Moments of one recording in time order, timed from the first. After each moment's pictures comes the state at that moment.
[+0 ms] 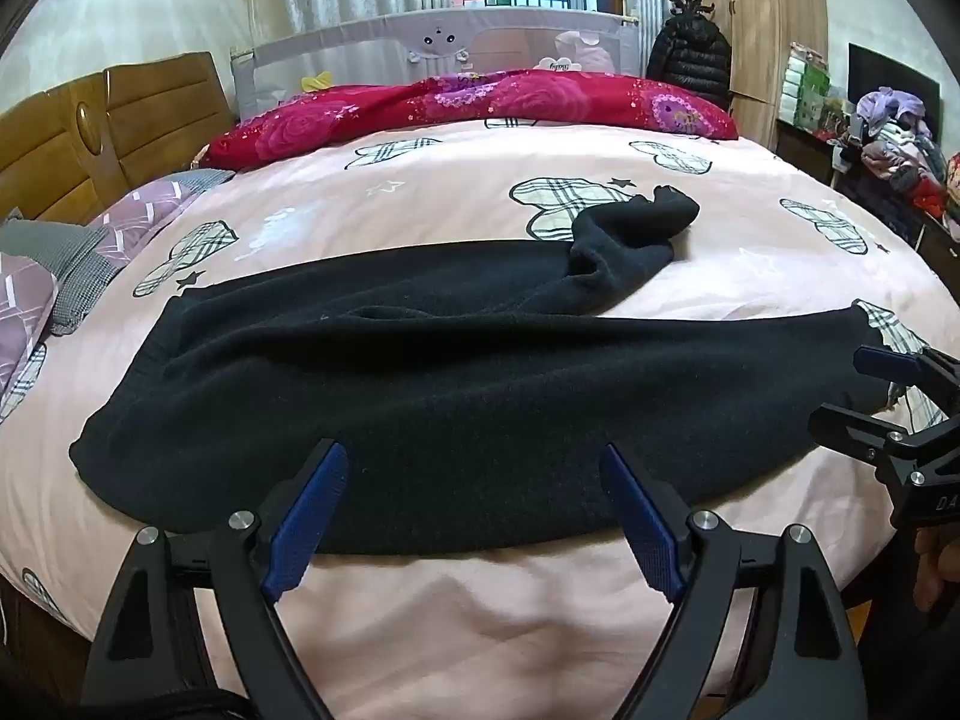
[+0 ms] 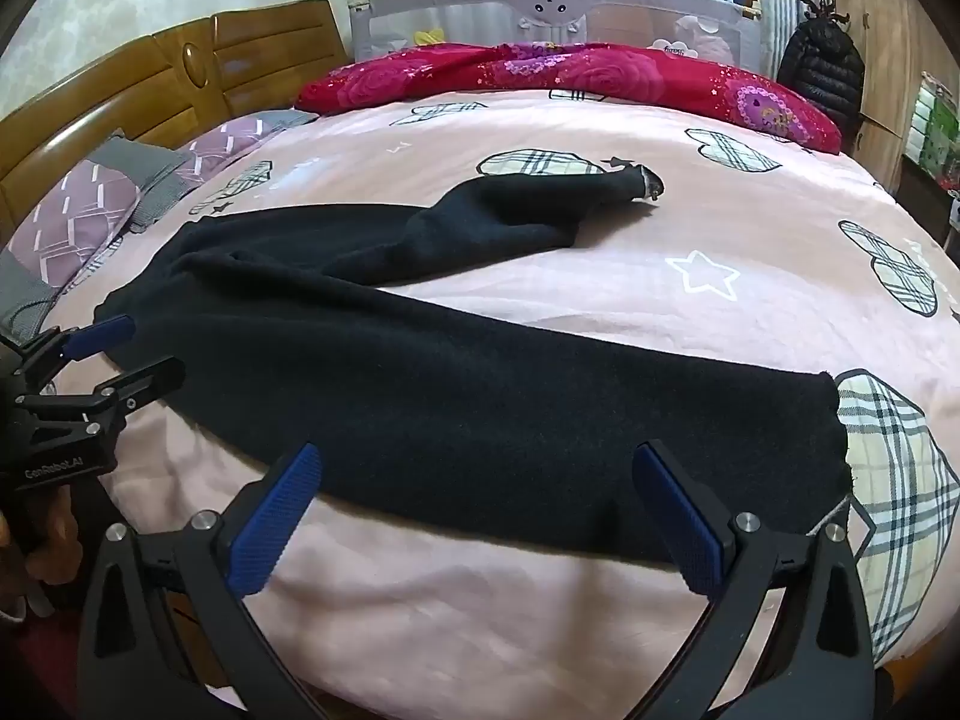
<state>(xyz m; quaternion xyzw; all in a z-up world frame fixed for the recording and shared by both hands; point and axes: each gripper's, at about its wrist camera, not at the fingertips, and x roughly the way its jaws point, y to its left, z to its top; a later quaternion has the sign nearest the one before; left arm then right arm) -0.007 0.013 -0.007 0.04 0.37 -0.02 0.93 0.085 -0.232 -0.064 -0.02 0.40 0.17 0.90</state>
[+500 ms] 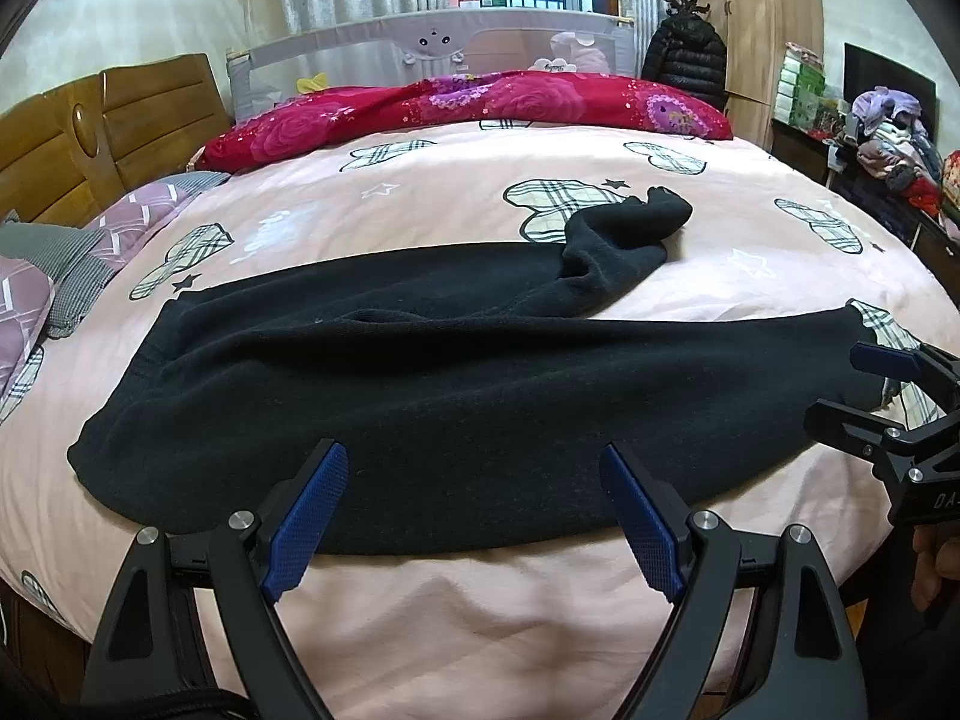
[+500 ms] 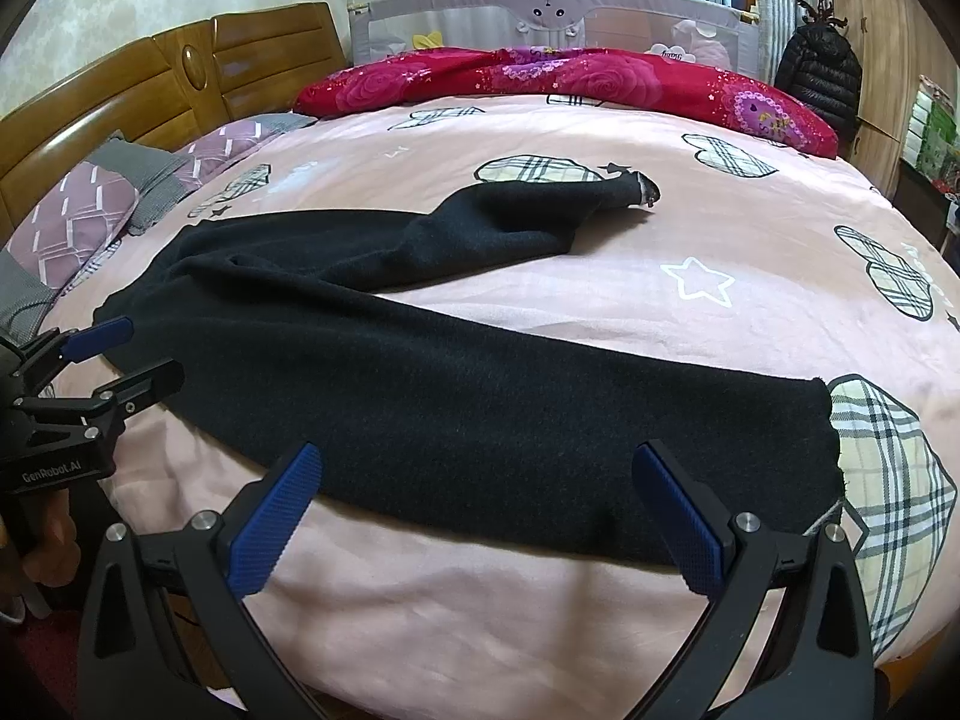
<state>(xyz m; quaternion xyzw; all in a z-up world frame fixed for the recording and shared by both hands) -0.009 0.010 -0.006 0.04 0.37 -0.03 0.93 0.081 -0.230 -0.061 -0.02 0.39 0.17 0.90</state>
